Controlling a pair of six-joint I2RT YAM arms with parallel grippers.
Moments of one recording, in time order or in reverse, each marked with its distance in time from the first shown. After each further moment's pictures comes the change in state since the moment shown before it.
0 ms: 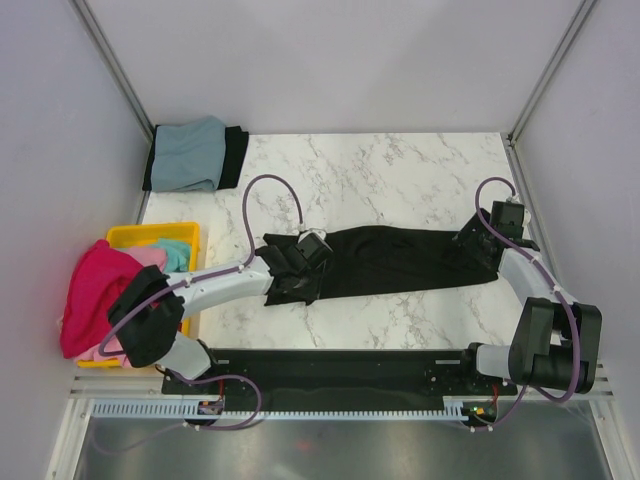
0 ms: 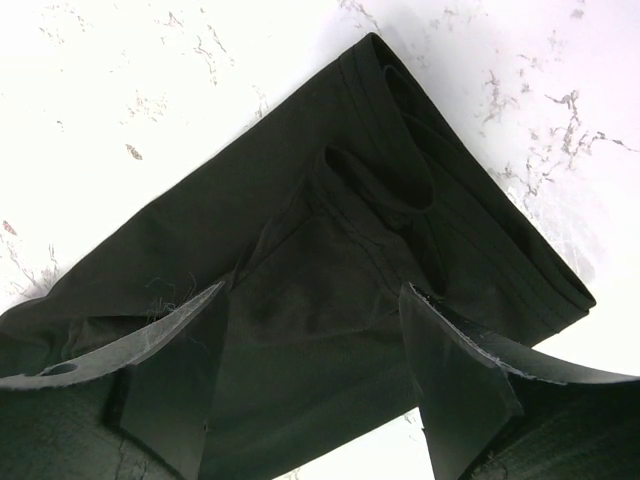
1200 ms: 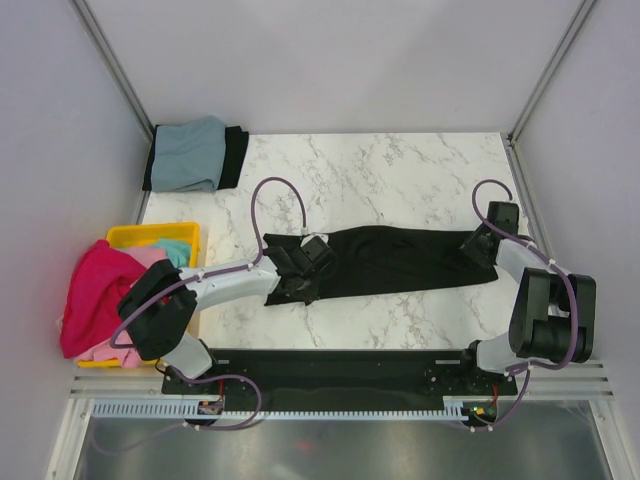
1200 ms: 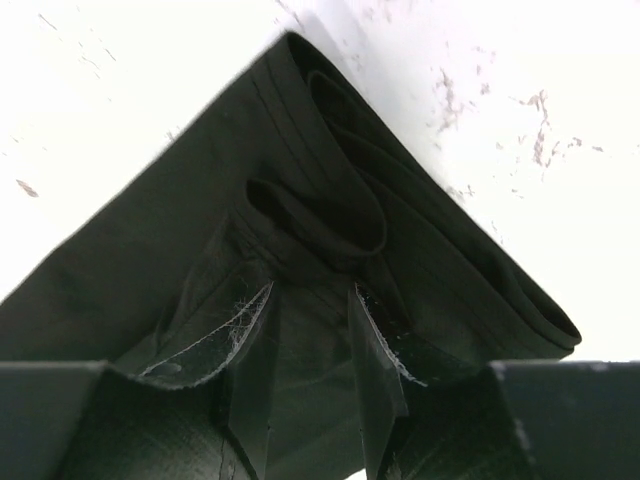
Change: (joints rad) left arm -0.011 0.070 0.009 0.002 -0.023 0.007; right arm -0.015 0.156 0.009 0.037 0.061 0.005
